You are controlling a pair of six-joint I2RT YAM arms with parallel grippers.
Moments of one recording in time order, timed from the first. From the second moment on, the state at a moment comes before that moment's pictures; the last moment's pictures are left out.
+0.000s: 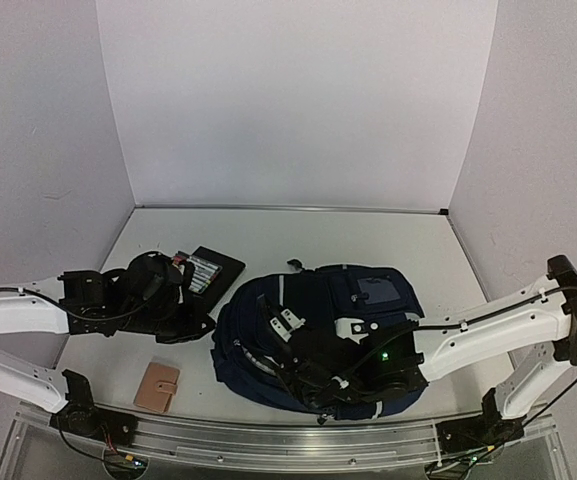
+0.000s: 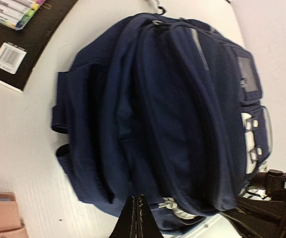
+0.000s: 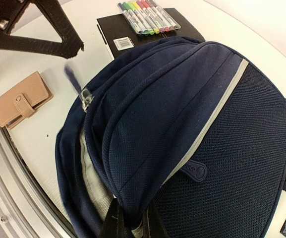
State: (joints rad) left arm -1.07 1.06 0.74 -0.45 -0.10 -1.06; right arm 1.46 1.65 1.09 -0.25 0.57 0.44
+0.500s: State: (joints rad) left arm -0.99 1.12 0.68 -0.31 0.10 -0.81; right arm 1.46 1.60 1.03 -0.32 0.57 0.50
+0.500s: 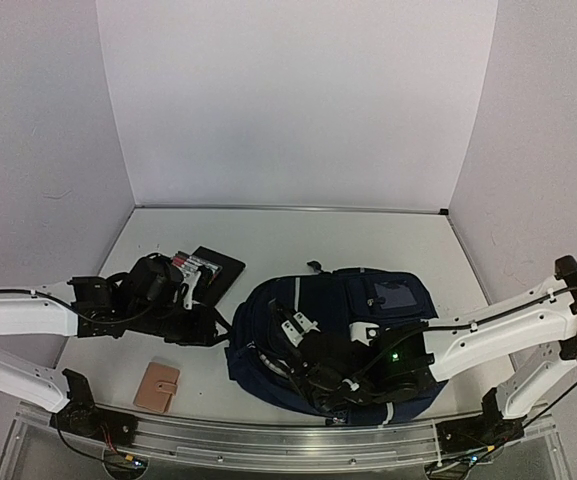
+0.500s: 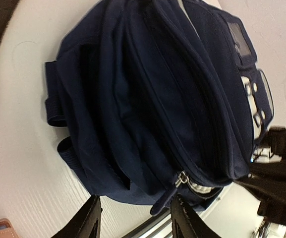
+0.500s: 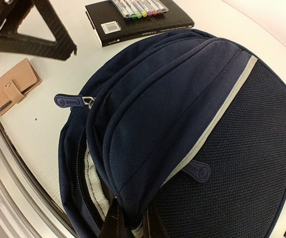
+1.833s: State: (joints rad) left arm -0.99 1.23 0.60 -0.07 0.35 -0.76; right arm 1.46 1.58 1.02 -0.32 0.55 0.54
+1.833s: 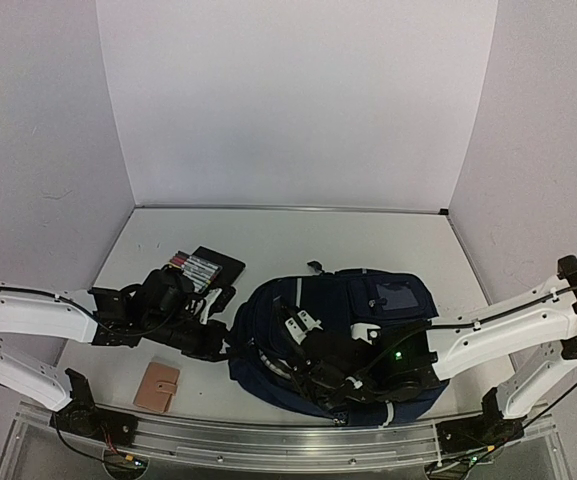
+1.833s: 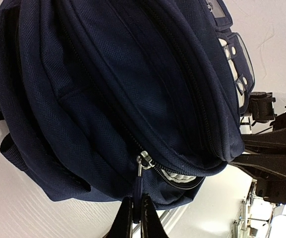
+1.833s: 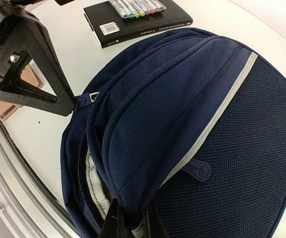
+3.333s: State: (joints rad) left arm -0.97 1.25 0.76 -0.24 0.11 -0.79; right arm 1.45 1.77 1.29 -0.49 0.68 0.62
